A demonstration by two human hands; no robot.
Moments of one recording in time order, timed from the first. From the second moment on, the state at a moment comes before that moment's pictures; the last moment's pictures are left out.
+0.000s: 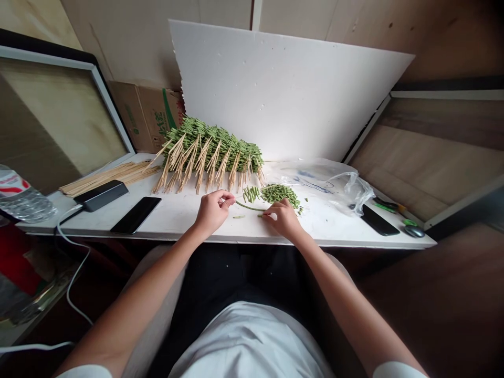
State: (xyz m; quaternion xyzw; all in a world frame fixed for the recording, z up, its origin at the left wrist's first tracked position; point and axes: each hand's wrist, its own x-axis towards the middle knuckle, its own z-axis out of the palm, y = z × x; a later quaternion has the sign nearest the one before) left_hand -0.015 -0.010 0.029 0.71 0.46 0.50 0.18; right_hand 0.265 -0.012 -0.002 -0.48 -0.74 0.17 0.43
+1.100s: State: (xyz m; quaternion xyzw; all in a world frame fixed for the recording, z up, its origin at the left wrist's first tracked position) left_hand -0.014 -0.009 0.022 0.71 0.45 0.51 0.19; right_hand 0.271 -0.012 0.033 -0.32 -0.39 0.55 0.67
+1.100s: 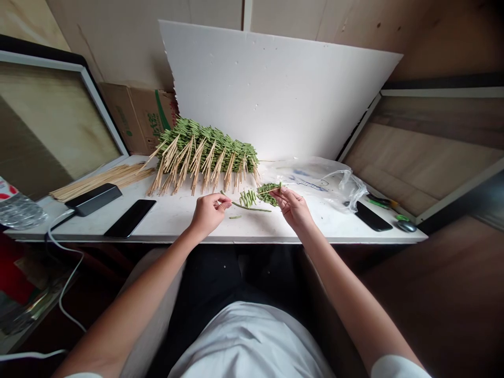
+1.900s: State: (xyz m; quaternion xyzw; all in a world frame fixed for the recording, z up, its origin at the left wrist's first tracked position) left_hand -0.007 -0.016 0.022 0.72 0.44 0.51 0.15; right_hand 0.258 -0.015 0.025 -0.36 -0.40 0.51 0.68
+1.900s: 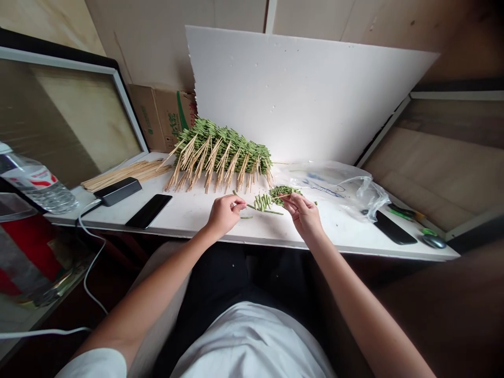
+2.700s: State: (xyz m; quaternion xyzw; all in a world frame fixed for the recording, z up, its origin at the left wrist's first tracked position) left_hand -0.032 0.003 0.026 0.70 0.47 0.52 0.13; right_hand 0.184 0.001 -0.018 -0.42 -0.84 0.09 0.34
